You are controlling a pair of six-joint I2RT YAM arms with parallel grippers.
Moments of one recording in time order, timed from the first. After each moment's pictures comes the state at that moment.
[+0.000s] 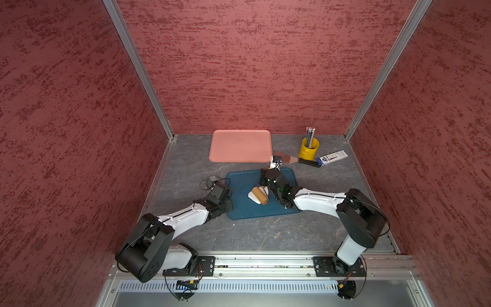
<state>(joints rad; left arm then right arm) -0.50 1.33 0.50 -0.19 -0.09 -0.76 0.78 1.72 0.91 0.31 0.44 0.62</state>
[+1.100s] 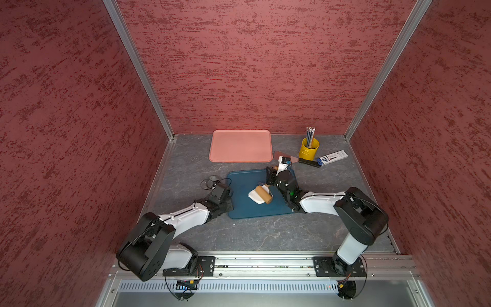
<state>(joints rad) -0.51 1.34 0.51 -0.18 -0.10 -0.75 0.66 1.71 0.75 0.64 0.36 0.59</state>
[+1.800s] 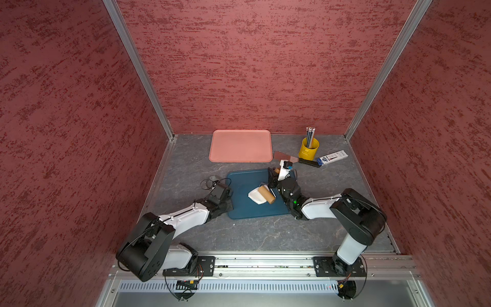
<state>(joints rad) -0.51 1.33 0.51 -0.19 -0.10 -0.75 0.78 1.76 0.65 0.95 0.37 0.44</state>
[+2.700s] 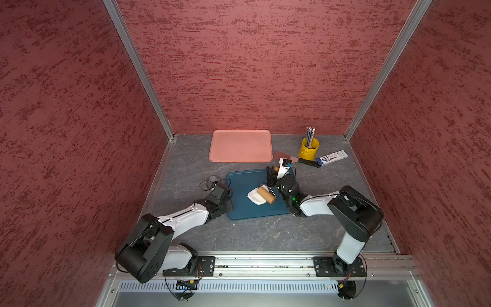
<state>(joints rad) -0.52 1.32 0.50 -0.21 -0.11 -0.78 0.71 1.78 0.69 0.90 0.33 0.50</state>
